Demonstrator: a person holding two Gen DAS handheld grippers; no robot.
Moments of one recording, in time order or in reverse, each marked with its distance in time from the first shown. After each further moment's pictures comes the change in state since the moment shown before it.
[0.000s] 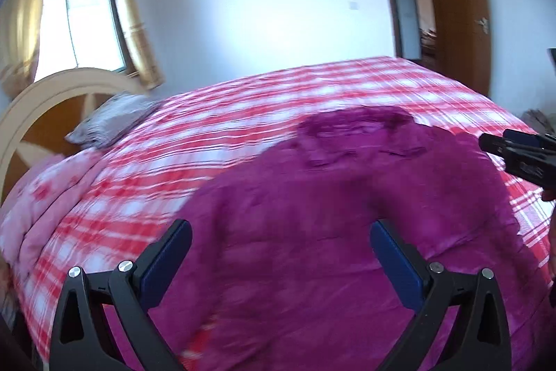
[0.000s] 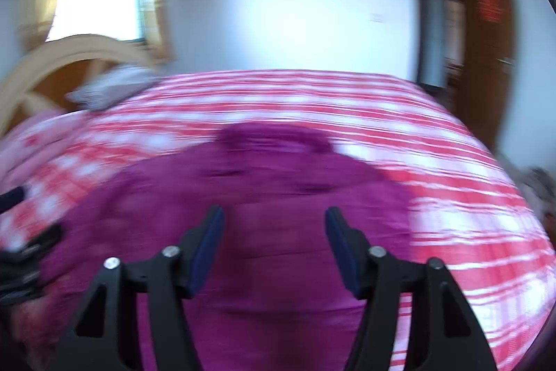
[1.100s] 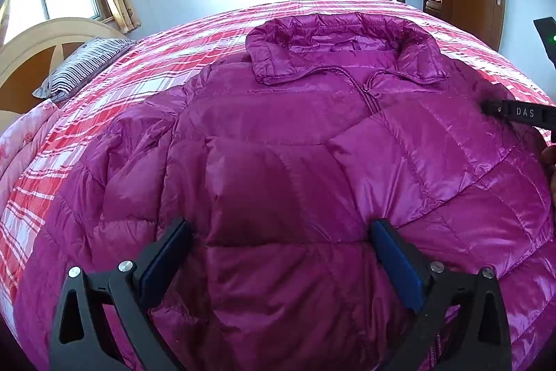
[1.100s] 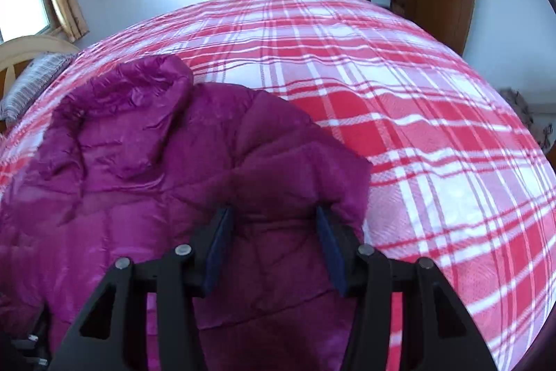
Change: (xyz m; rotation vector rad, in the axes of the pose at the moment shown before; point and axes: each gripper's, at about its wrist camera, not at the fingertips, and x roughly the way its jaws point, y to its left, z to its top) left arm 0.134 -0.046 -0.034 -0.056 0.232 -0.041; right arm 0.158 -0.112 -0.009 0.166 0.285 -0.131
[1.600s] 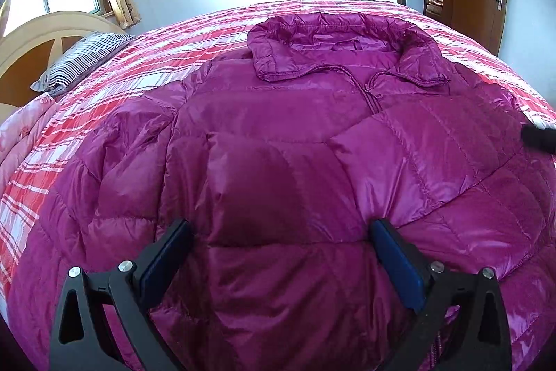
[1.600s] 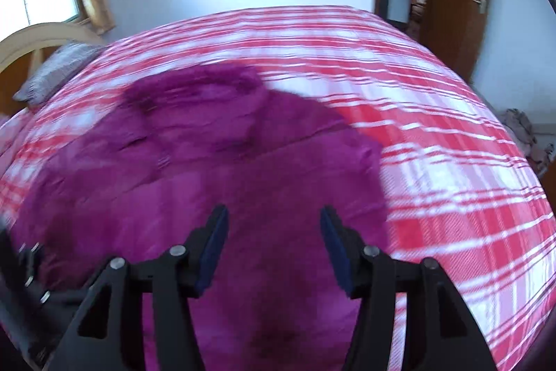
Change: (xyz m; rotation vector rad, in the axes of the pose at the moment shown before) left arm 0.003 0.003 0.000 -0.023 0.007 -0.022; right arm -0.092 0.053 -0.033 -0.073 -0.025 0.048
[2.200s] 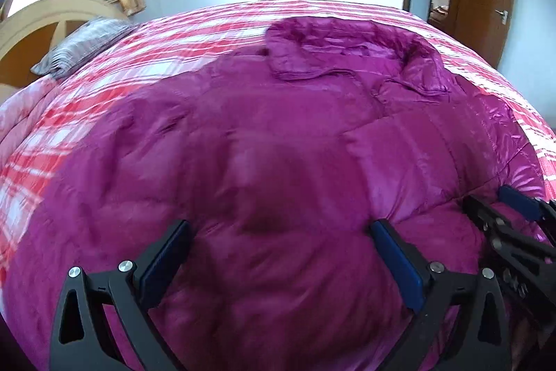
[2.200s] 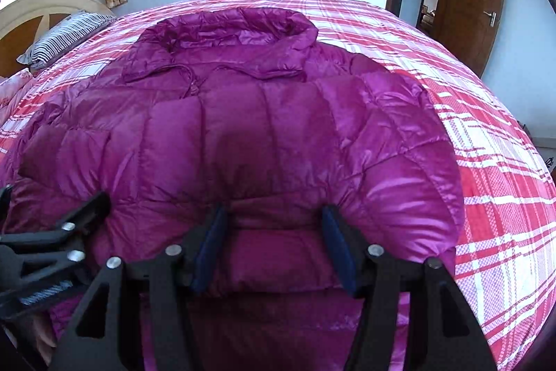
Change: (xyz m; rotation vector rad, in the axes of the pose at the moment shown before) left arm -0.019 0.025 -0.005 -0.061 0.021 -0.021; right arm 0.043 0.041 -0.046 -0.066 0.012 -0.041
